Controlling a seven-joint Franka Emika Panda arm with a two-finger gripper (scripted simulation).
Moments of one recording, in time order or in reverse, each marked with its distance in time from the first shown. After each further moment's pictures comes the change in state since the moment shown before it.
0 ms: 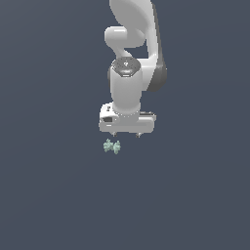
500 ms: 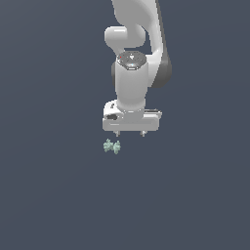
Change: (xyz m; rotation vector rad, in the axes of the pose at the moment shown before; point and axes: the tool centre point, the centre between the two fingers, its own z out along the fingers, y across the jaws) arm 0.006 -0.015 -0.014 0.008 0.030 -0.012
